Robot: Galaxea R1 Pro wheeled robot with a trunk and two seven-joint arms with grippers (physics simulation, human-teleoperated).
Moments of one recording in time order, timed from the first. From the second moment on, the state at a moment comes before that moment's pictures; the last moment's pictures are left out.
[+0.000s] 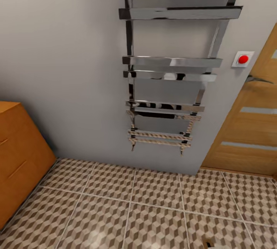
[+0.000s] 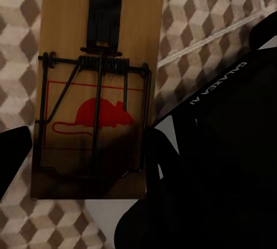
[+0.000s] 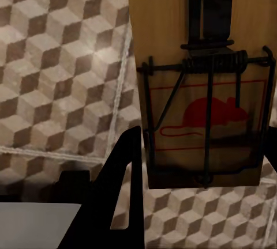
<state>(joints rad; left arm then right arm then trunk) -0.48 0.09 -0.84 0.05 0.37 -0.11 -0.56 -0.41 -0.11 0.57 -0.03 -0.49 -0.12 -0.06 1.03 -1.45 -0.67</state>
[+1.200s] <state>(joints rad) -0.48 0.09 -0.84 0.05 0.37 -0.11 -0.56 -0.41 -0.11 0.57 -0.03 -0.49 -0.12 -0.06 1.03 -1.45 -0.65</state>
